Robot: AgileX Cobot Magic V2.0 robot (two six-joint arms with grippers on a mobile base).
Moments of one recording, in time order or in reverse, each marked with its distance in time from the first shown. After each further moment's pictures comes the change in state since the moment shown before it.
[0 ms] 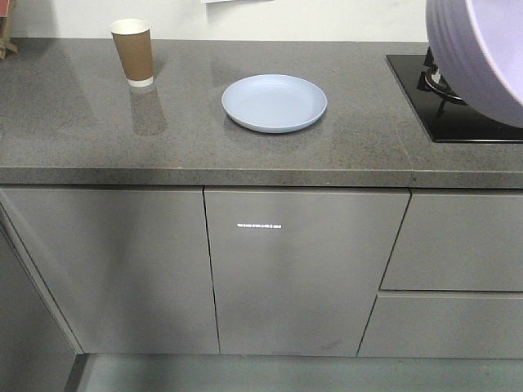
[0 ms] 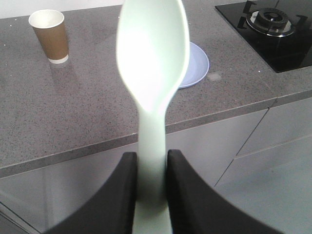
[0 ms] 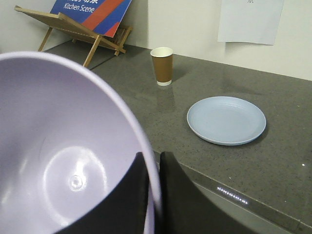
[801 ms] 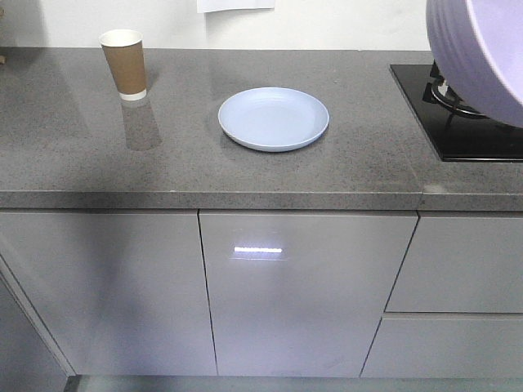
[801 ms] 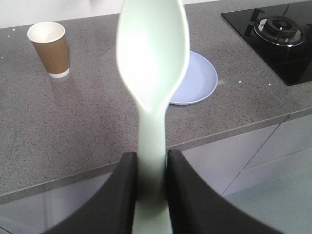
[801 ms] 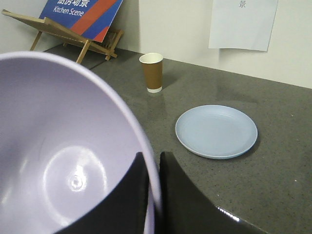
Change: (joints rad) left arm 0.000 0.000 0.000 0.000 0.000 0.000; right arm 0.000 0.000 0.000 0.000 0.000 0.000
